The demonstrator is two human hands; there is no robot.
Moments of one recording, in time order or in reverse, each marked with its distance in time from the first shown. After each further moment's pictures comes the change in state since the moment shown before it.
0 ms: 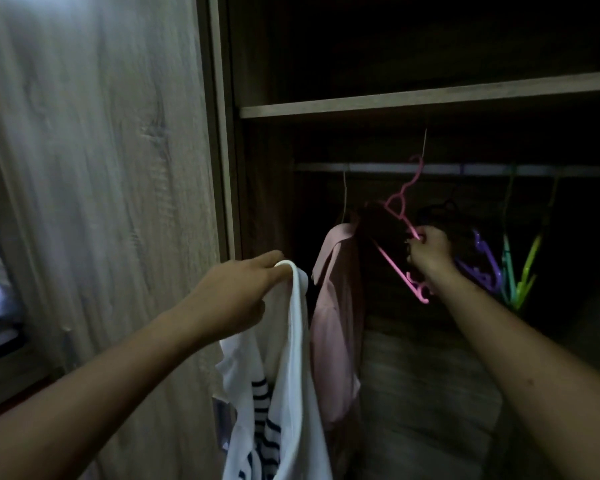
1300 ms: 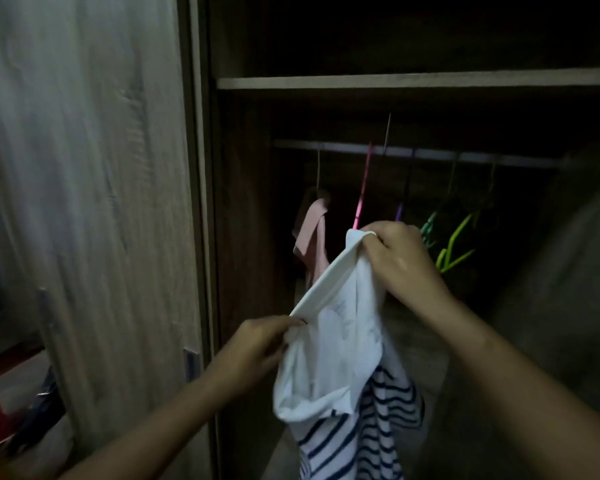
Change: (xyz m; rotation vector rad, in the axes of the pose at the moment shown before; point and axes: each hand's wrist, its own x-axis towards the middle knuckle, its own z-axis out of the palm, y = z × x) left_hand -0.056 0.107 0.097 -0.791 0.109 0.000; right_hand -0.159 -0.052 -0.103 -0.199 -0.226 -0.593
